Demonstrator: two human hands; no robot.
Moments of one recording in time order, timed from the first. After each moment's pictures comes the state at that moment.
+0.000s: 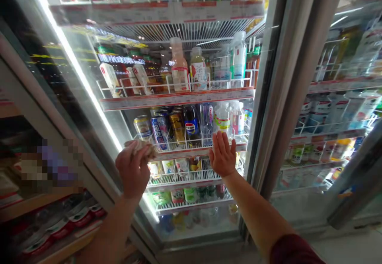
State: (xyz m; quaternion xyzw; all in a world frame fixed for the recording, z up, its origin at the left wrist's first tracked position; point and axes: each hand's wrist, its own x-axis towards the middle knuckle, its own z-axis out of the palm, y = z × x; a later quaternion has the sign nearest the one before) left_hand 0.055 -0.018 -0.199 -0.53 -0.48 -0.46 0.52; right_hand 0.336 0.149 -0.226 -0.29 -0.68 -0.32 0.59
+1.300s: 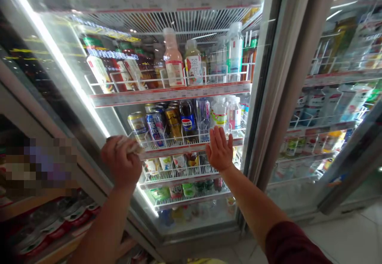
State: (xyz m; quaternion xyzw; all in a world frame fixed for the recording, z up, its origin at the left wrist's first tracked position) left_hand 0.041 -0.015 -0.185 -0.50 -0.51 -0.50 0.49; right_hand 0.336 0.153 -0.232 -0.32 -0.69 -0.32 0.57
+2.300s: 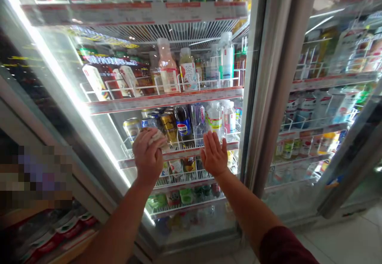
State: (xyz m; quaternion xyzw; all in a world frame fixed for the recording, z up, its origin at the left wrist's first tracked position) left_hand 0.125 0.026 -0.151 -0.60 -0.41 -0.50 0.47; right_hand 0.335 0.149 -0.227 -0.29 -0.69 -0.31 0.59
